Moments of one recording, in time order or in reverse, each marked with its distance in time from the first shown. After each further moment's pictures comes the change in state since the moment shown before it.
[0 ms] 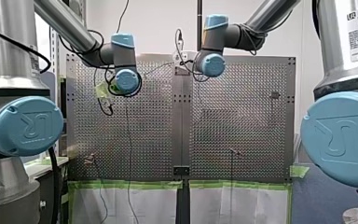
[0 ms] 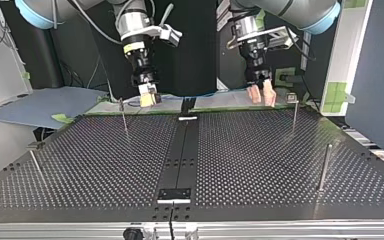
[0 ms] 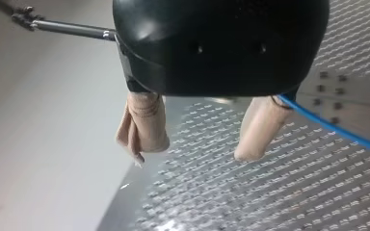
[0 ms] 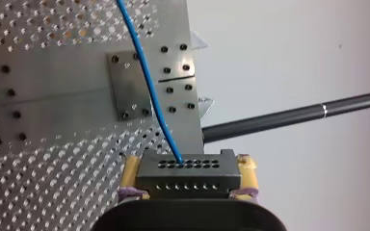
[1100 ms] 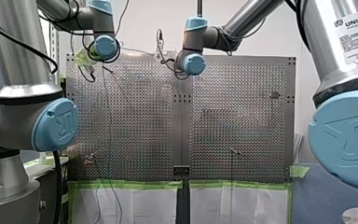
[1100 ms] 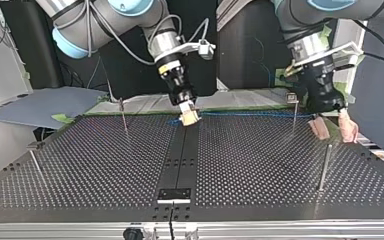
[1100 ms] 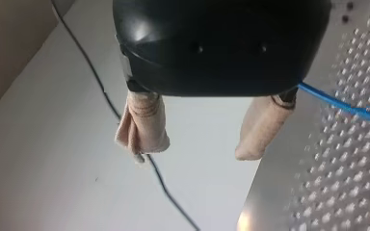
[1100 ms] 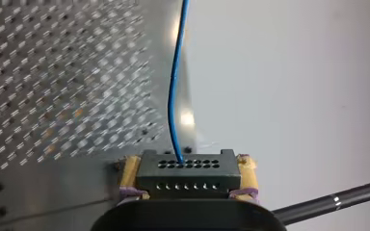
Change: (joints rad) left arm 0.330 0.185 0.180 -0.261 0.210 -0.095; right arm 0.082 0.169 -0.257 0.063 -0.076 -0.011
